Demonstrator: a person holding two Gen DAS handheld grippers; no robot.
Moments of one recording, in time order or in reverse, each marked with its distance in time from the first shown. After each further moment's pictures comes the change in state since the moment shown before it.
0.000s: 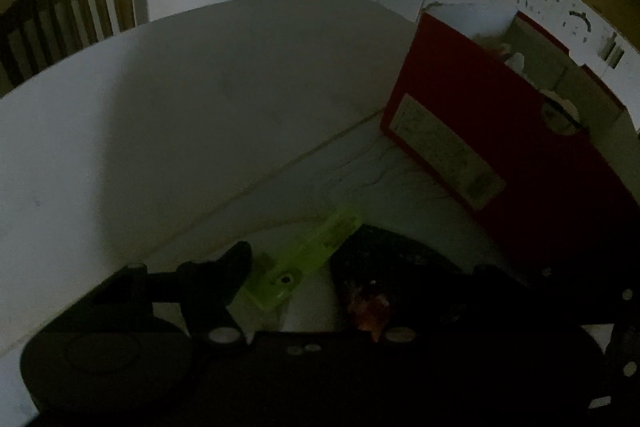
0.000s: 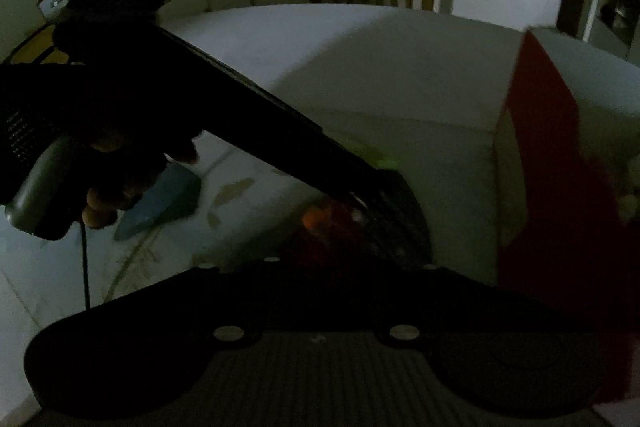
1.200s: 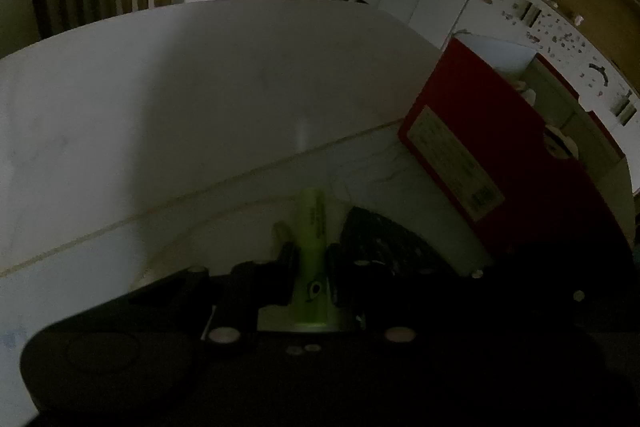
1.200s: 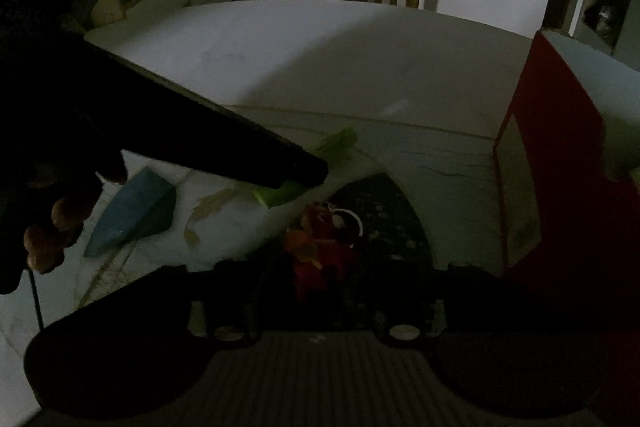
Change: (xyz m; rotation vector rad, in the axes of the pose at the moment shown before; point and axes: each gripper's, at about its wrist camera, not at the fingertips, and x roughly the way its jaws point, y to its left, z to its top) left arm -0.016 0.015 -0.019 -0.183 -0.033 -0.015; right arm 0.023 0.010 0.002 -0.007 -0.002 -0.071
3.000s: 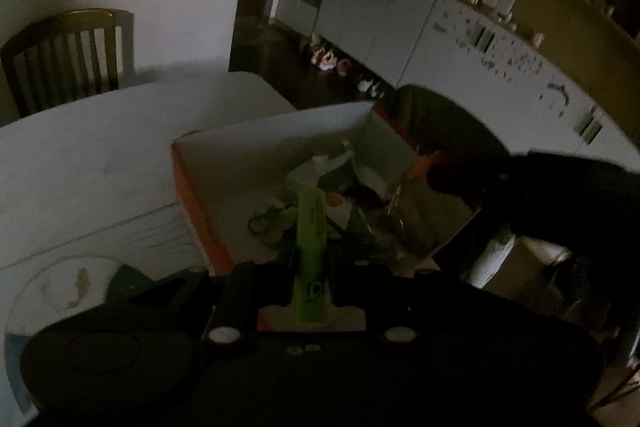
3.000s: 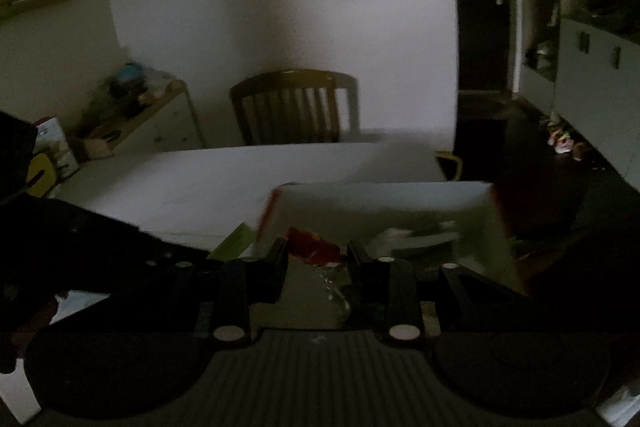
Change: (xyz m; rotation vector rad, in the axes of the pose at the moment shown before) left arm -0.064 -0.230 0.042 0.031 -0.096 -0.007; right arm -0.237 -0.185 -0.008 0.133 -0.304 -0.026
